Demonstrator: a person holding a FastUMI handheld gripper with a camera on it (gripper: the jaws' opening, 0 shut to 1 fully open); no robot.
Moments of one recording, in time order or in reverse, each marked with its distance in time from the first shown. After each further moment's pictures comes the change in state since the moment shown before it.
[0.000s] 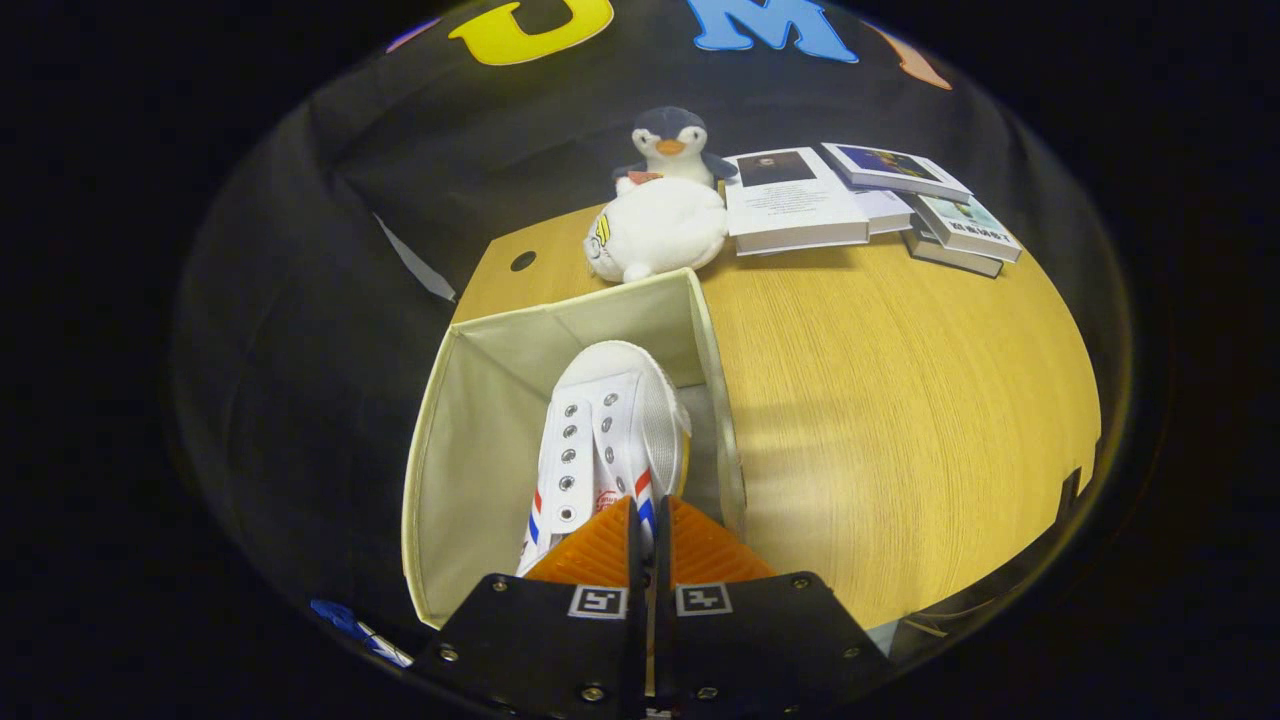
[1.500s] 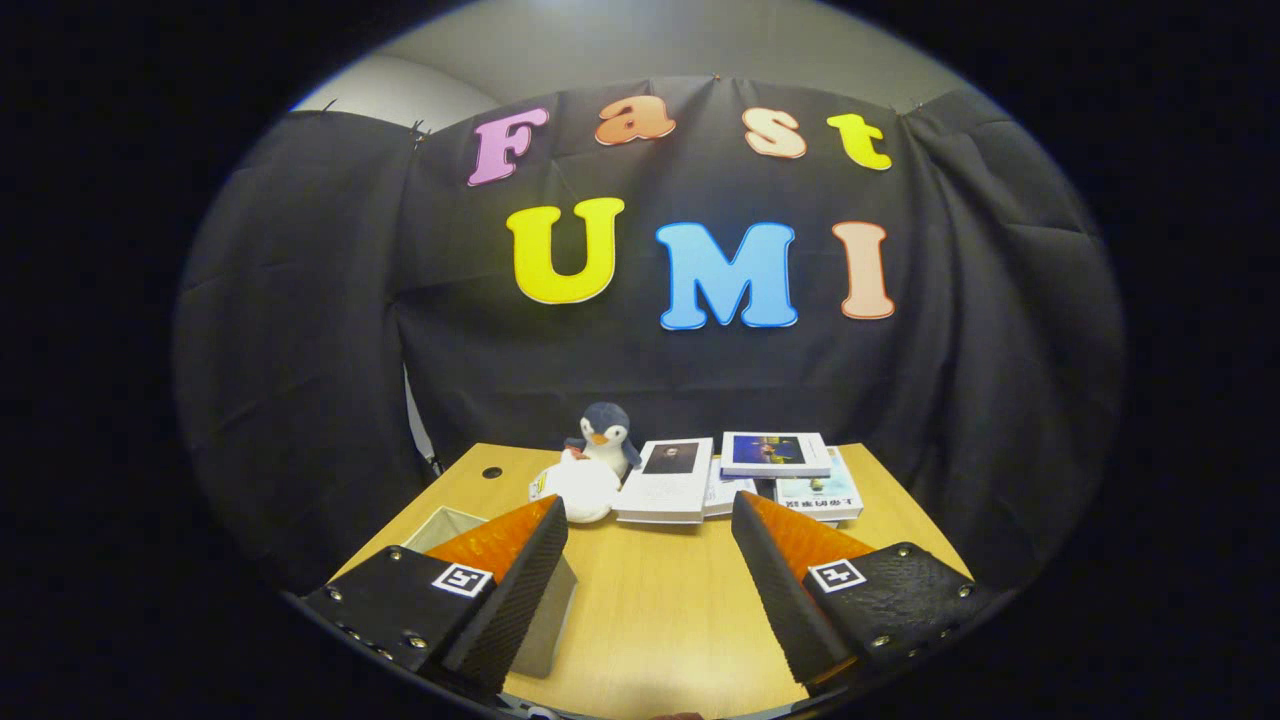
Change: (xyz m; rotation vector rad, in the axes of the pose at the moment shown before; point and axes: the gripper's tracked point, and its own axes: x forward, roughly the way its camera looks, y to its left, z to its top) arm -0.248 -0.128 0.122 -0.245 -0.775 -0.126
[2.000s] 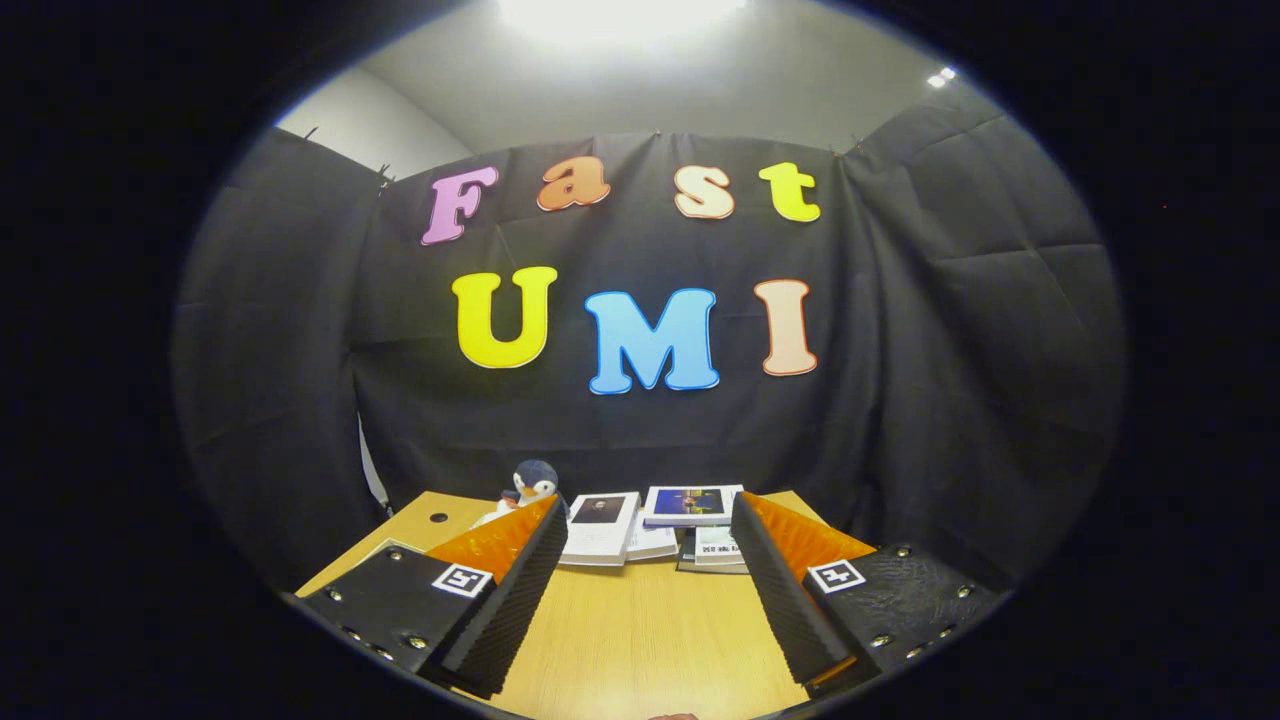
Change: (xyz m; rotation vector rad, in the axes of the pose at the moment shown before) arm -0.050 -0.089 0.032 0.035 -0.176 -0.121
